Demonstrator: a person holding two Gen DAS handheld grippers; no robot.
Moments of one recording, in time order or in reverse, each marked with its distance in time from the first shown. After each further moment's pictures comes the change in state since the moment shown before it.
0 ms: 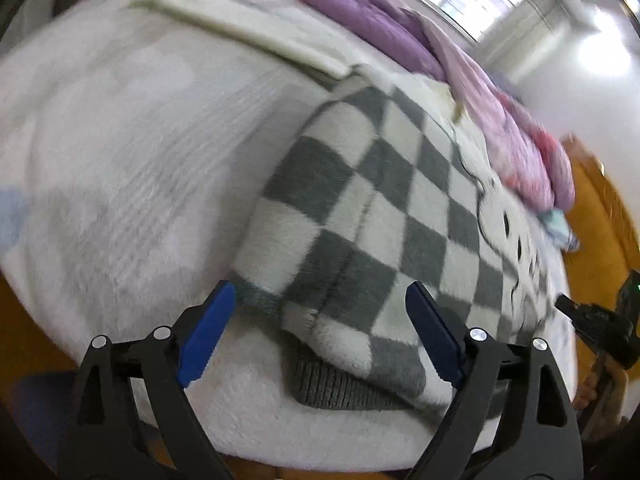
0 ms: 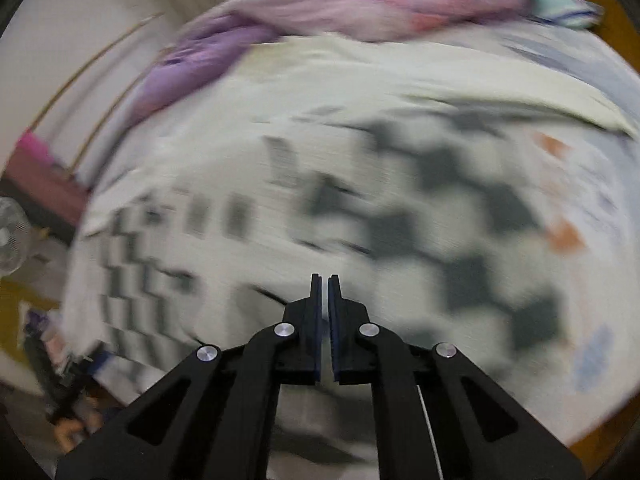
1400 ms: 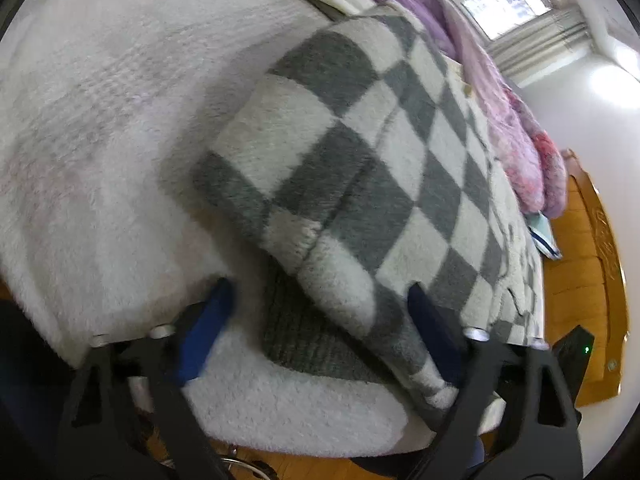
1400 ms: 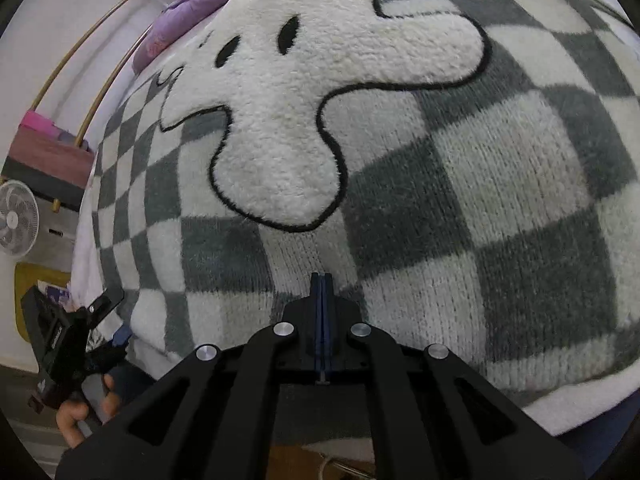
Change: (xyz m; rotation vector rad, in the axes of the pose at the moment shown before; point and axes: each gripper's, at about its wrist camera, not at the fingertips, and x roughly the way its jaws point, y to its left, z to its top) left arm 0.031 0.001 -0.034 -0.108 0.117 -0.038; right arm 0.049 -0.007 -0.131 0.098 0.173 0.044
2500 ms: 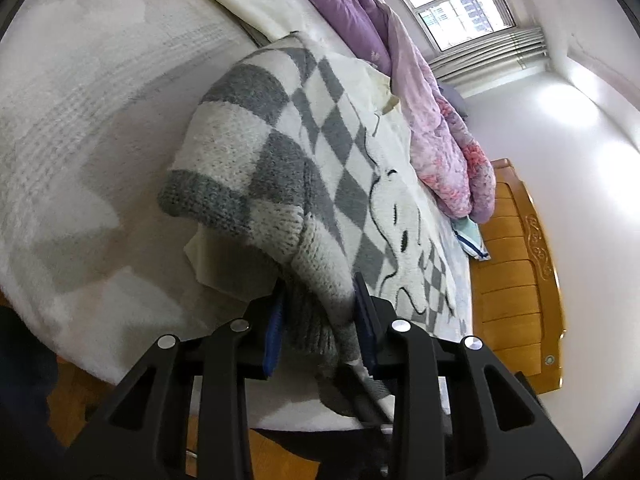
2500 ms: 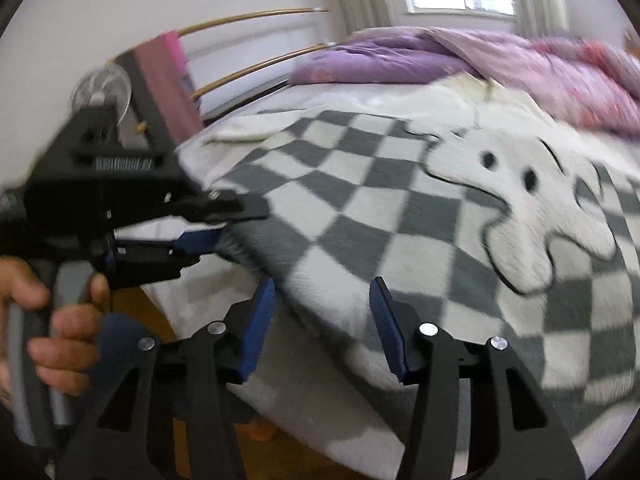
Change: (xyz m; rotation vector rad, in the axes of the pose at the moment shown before) left arm -0.063 -0.028 0.011 -0.015 0.019 -0.304; right arm -0.018 0.154 -0.083 -0.617 -0.337 0.100
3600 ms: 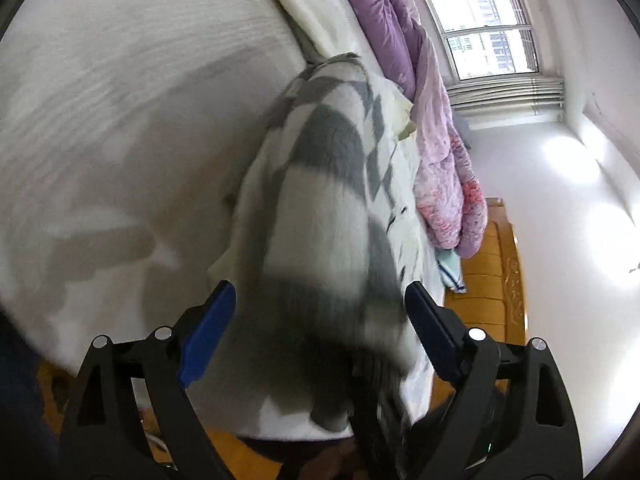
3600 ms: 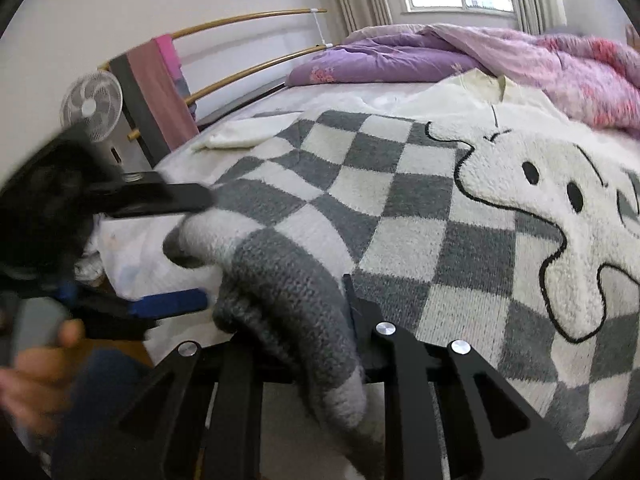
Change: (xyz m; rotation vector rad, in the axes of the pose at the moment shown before) left arm 0.001 0.038 0.034 -0.202 0.000 -0.069; right arm 0.043 -0.024 0.029 0.125 -0.022 0.041
